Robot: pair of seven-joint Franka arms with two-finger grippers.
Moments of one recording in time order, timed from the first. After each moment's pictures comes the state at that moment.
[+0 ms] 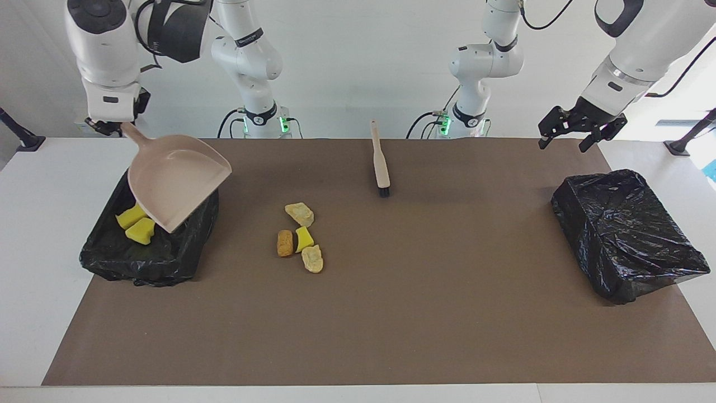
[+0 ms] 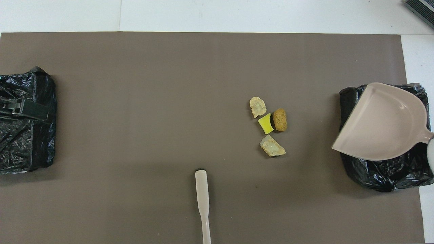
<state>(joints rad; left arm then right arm) -0.02 0.01 -0.02 -1.52 -0.07 1.46 0.05 -0.43 -0.07 0.40 -1.70 -0.39 1.42 -0.96</state>
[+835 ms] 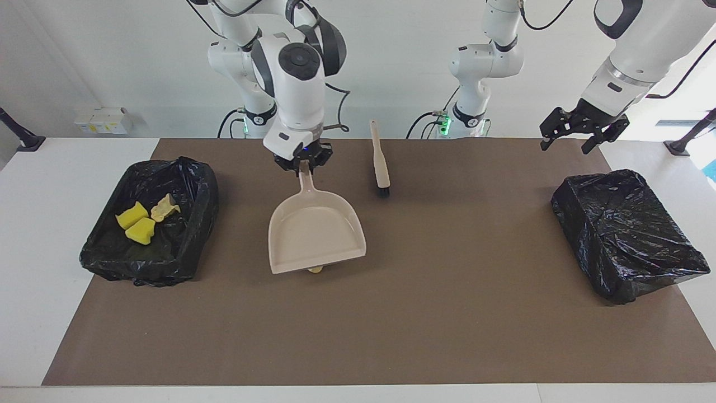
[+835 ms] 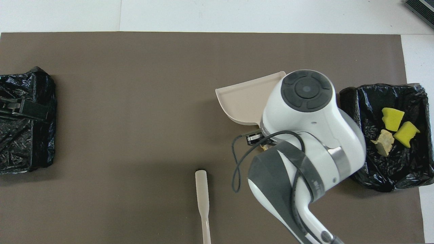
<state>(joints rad) -0.02 0.01 -0.02 -1.53 -0.05 1.49 0.08 0.02 0.19 0.50 -1.71 -0.05 1.75 0.40</state>
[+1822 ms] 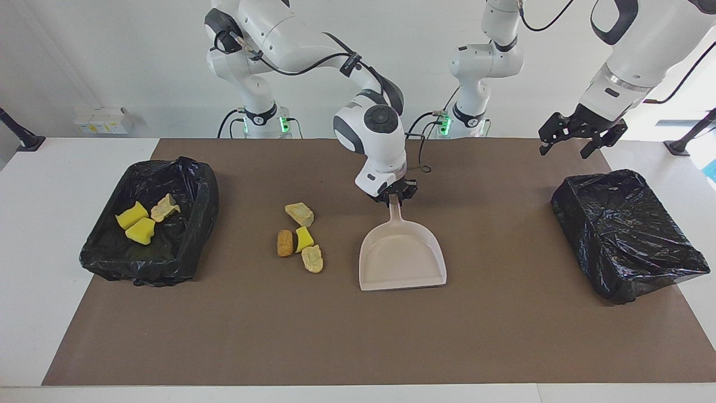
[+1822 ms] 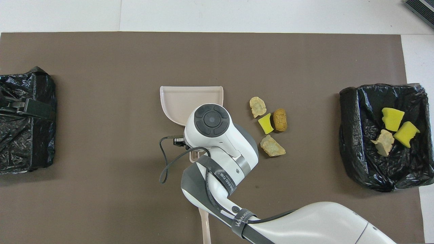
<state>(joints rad) -0.02 0.00 -0.02 -1.57 -0.05 1.54 0.08 0.27 0.50 0.49 -1.65 -0.06 2.16 0.74</state>
